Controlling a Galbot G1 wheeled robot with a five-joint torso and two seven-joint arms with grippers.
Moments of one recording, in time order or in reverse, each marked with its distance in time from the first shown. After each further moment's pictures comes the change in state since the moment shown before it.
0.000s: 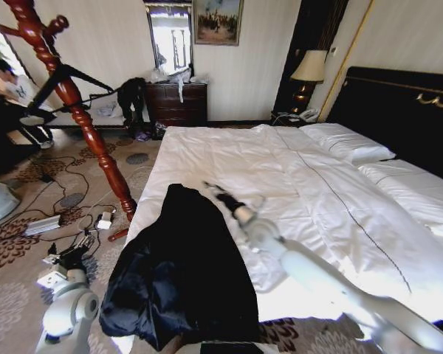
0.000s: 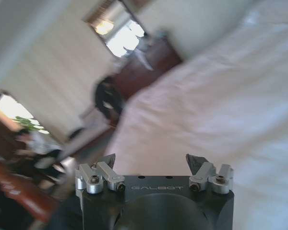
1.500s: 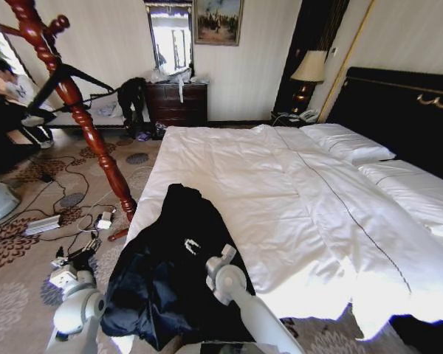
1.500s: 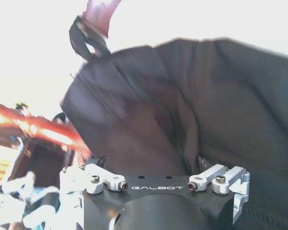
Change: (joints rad) left arm -0.024 -0.030 0.025 0.056 0.043 0.006 -0.014; right arm -0.230 0.493 -0.005 -0.010 -0.131 -0.141 0.095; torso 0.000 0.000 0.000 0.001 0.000
